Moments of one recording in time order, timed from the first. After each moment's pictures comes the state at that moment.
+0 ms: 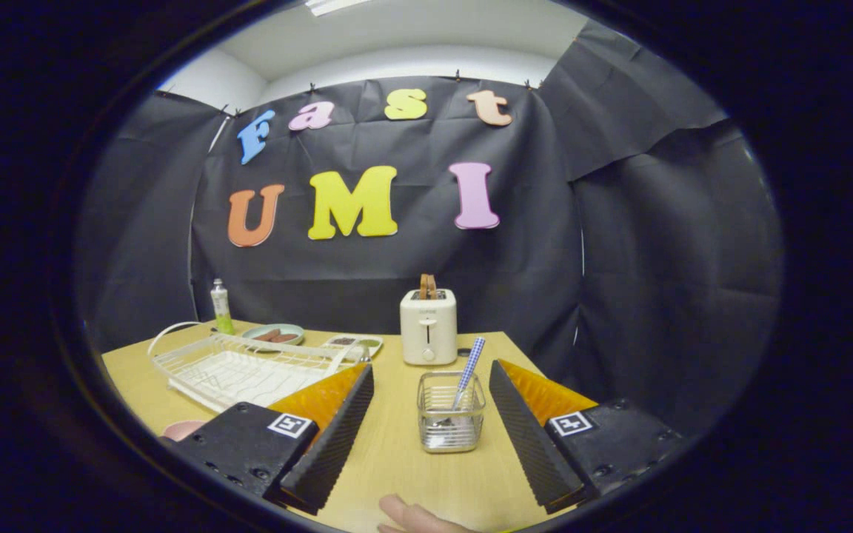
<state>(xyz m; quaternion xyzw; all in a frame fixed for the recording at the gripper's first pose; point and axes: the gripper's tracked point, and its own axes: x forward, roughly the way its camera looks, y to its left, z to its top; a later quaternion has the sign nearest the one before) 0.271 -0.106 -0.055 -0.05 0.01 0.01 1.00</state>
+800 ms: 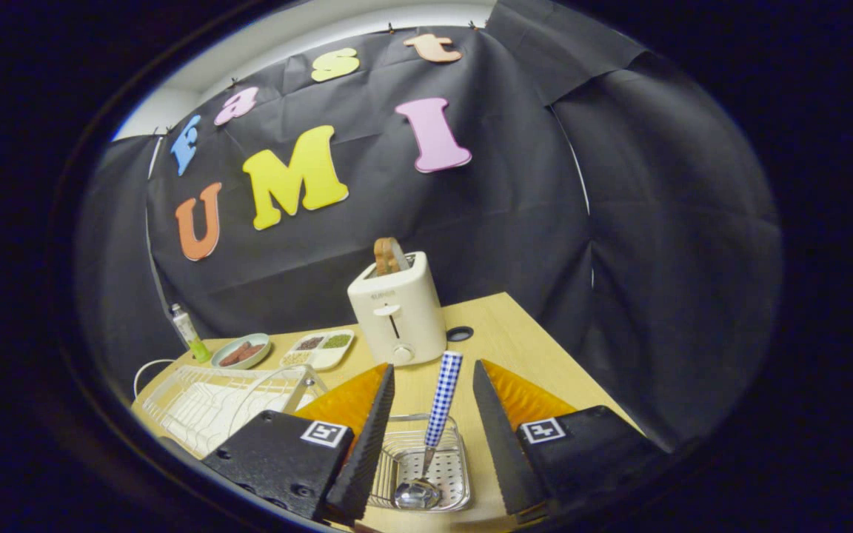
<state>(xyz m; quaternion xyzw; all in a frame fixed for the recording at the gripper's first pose) 0.420 -0.146 -0.081 0.06 0.13 0.00 0.99</state>
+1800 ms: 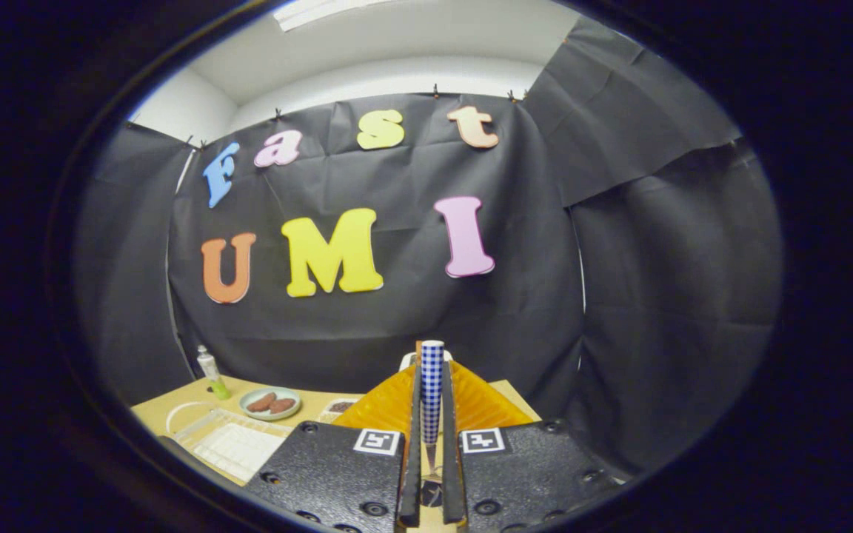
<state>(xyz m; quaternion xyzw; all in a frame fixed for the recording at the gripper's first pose) 0.288 -0.058 0.108 0.01 -0.03 0.00 1.00</state>
